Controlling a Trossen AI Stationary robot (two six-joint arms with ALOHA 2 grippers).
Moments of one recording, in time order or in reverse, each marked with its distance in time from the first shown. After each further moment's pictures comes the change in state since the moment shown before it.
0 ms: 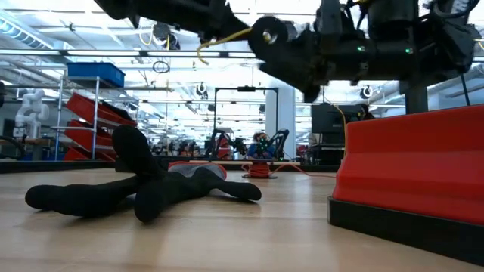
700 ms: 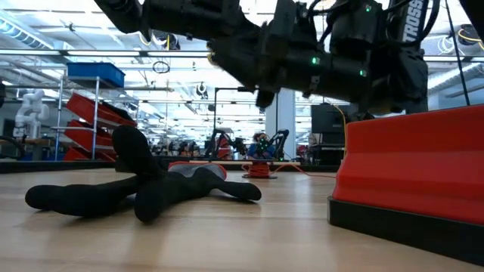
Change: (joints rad) left arm -0.012 0.112 -0.001 0.166 0.045 0.002; right arm 0.007 0.344 0.263 0.257 -0.095 -0.018
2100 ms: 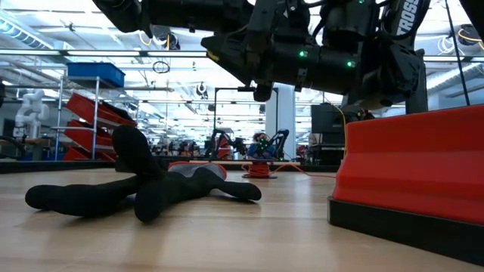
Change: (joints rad) left arm -0.045 0.019 0.000 0.119 0.008 -0.003; right arm -0.003 -0.001 0.053 -0.040 0.113 -0.047
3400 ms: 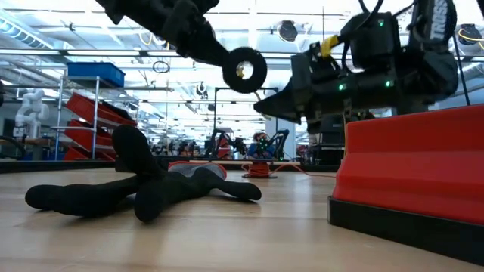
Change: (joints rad) left arm 0.000 -0.179 0.000 -0.731 0.047 0.028; right arm -0.073 -0.222 -0.321 -0.245 0.146 0.144
